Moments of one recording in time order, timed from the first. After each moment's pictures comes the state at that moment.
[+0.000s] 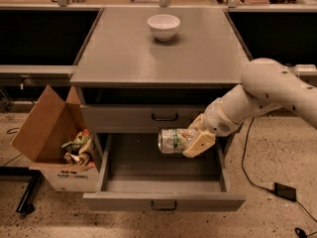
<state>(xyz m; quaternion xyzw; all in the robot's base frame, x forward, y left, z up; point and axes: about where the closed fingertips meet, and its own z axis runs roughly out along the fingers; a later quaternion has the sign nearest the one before) 0.515 -0.114 0.723 -0.58 0.75 0.22 0.21</state>
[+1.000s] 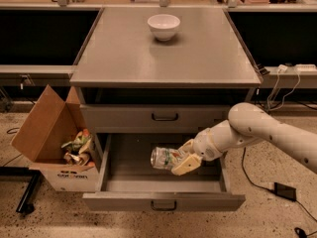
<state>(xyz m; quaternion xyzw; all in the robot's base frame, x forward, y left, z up) 0.522 -0.090 0.600 -0.53 0.76 0.31 0.23</state>
